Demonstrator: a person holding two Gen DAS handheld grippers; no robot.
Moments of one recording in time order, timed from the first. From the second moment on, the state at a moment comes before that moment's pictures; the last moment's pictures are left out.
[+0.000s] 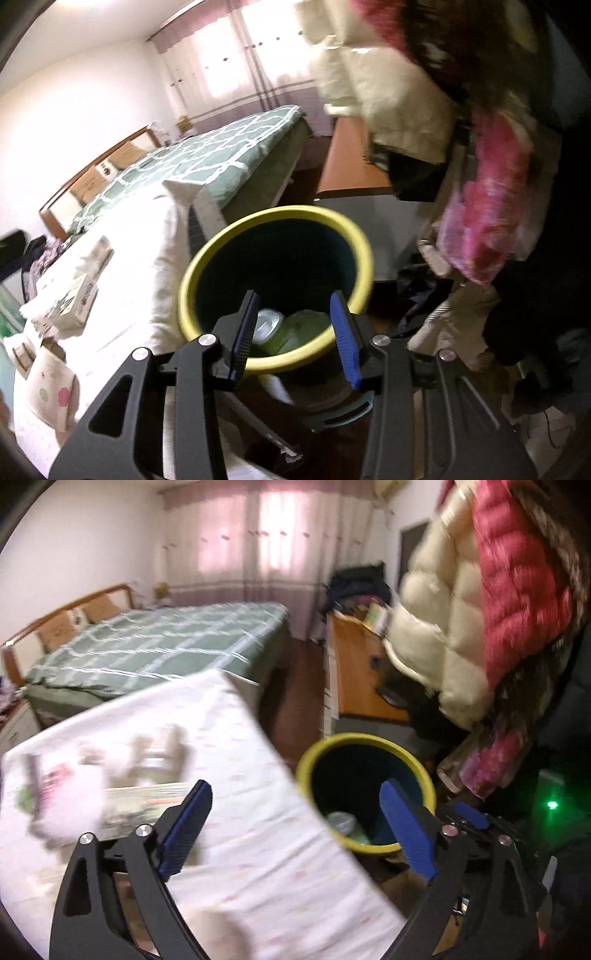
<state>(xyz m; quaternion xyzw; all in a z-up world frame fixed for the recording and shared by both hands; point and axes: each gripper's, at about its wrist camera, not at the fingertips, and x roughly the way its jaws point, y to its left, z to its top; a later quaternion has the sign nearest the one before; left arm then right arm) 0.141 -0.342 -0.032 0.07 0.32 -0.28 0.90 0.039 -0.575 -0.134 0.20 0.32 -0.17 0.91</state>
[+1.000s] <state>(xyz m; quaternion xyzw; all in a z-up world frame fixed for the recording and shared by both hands) 0.067 -0.039 -0.036 -0.04 0.27 -0.03 0.96 0.034 -0.302 -0.103 0.00 0.32 0.07 0.95</state>
